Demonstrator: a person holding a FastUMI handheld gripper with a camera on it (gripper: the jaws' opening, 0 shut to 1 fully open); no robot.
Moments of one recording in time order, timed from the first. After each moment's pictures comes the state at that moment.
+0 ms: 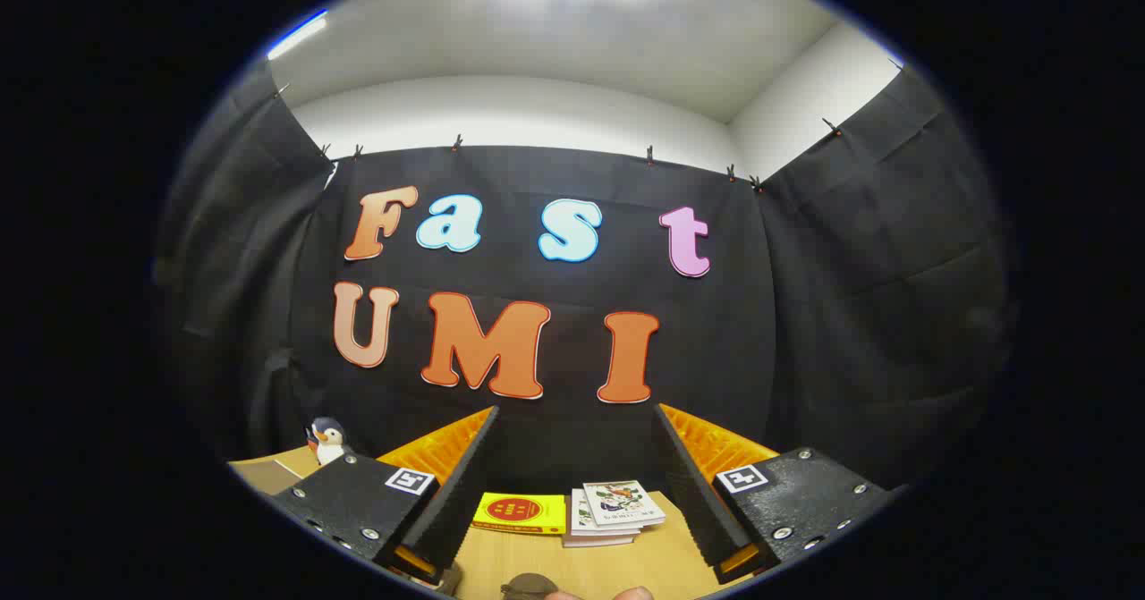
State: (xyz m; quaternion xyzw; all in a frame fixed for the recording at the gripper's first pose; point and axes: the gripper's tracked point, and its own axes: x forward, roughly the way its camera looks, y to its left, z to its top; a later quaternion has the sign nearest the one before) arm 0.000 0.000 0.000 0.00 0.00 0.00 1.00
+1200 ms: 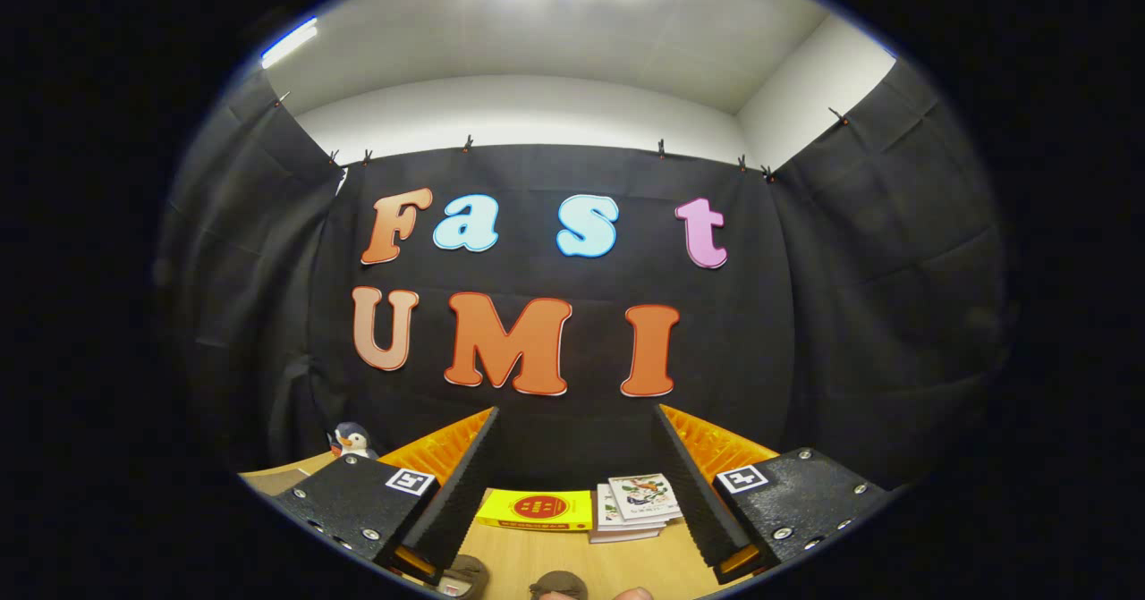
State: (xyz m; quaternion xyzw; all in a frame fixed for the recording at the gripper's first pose) arm -0.008 0.040 -0.026 0.03 0.04 0.04 1.00
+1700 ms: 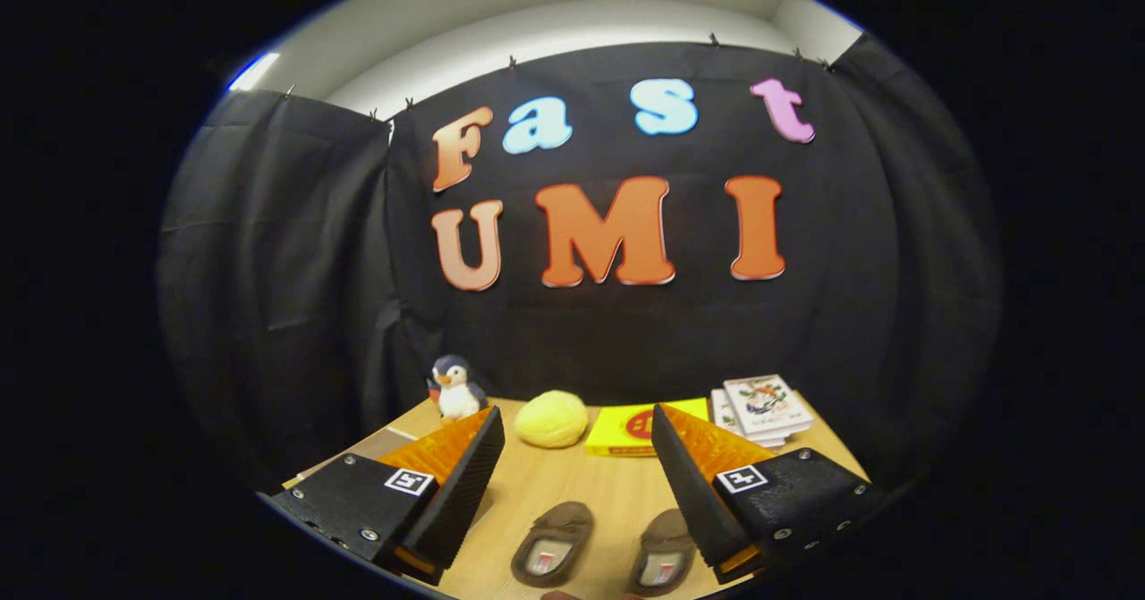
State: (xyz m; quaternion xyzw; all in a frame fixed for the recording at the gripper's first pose) arm -0.038 0.164 -0.154 0.09 0.23 0.20 0.95
